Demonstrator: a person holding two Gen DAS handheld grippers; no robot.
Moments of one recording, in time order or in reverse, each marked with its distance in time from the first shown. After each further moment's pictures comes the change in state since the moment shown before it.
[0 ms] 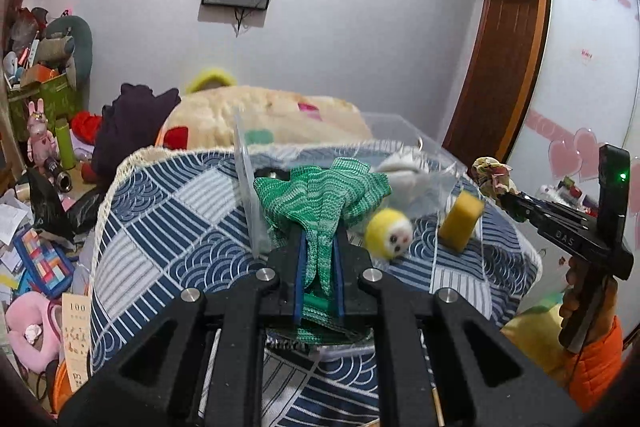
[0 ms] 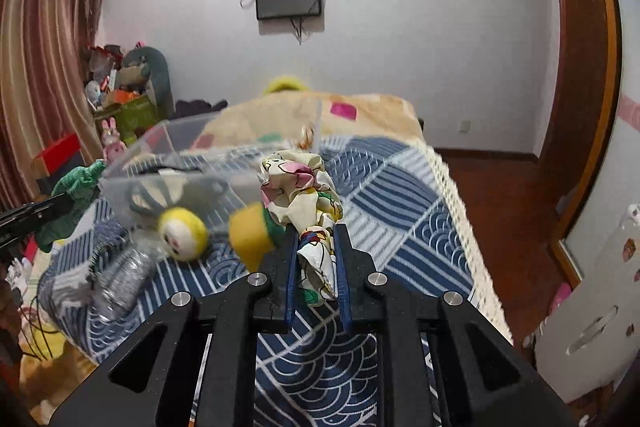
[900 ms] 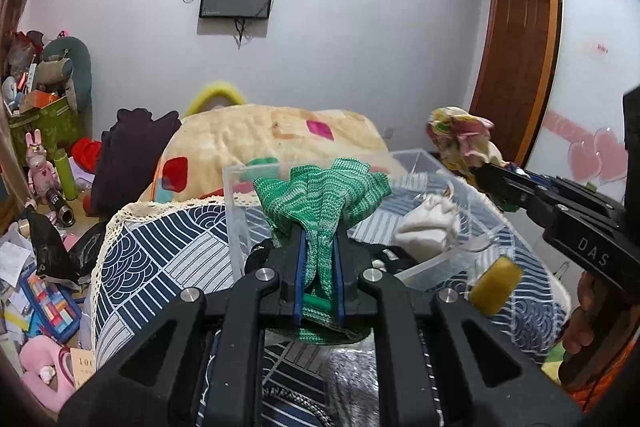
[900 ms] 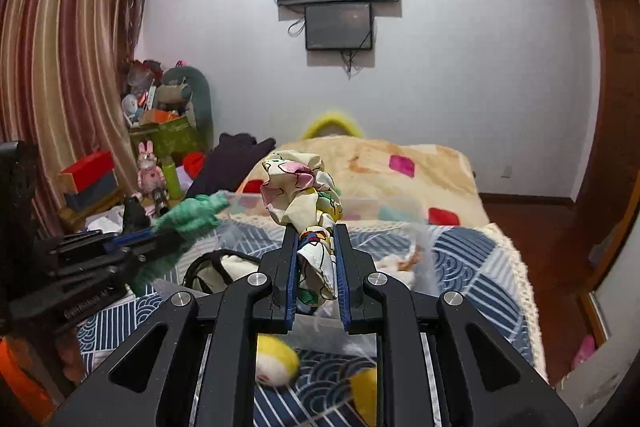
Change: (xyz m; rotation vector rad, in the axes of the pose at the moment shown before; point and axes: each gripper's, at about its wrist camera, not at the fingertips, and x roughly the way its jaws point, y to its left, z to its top) left arm 0.064 -0.004 0.053 0.051 0.009 0.063; right arm 0.052 0.074 0.063 -0.073 -0.081 0.127
